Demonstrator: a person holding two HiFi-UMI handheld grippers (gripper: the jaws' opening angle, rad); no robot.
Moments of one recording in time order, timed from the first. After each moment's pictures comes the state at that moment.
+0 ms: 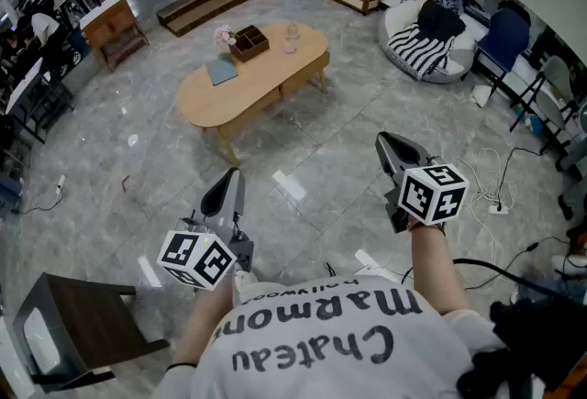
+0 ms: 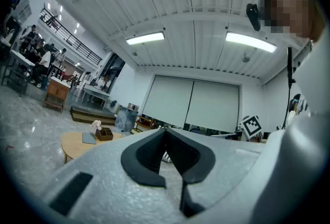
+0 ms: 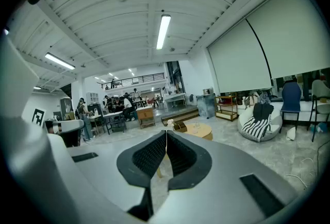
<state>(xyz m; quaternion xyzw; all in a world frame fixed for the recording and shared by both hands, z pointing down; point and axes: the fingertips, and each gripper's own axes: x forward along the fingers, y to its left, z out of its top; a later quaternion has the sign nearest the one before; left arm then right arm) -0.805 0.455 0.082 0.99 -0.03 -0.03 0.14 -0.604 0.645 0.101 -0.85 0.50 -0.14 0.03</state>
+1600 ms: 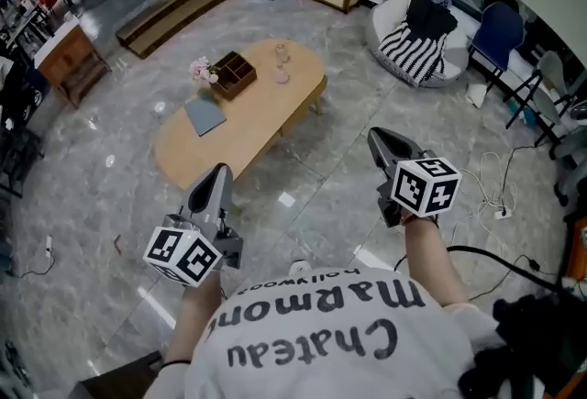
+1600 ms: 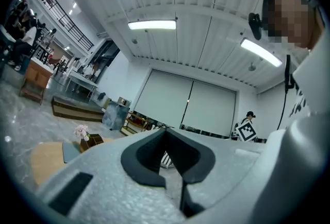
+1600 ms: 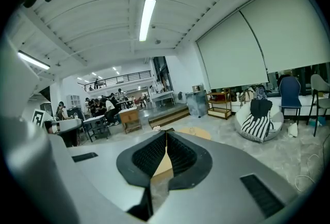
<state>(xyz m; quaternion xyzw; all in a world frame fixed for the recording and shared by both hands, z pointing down) -0.560 0.179 0.072 0.98 0.05 -0.02 0.18 -0.380 0.401 0.104 -0.88 0.44 -0.17 0.04</state>
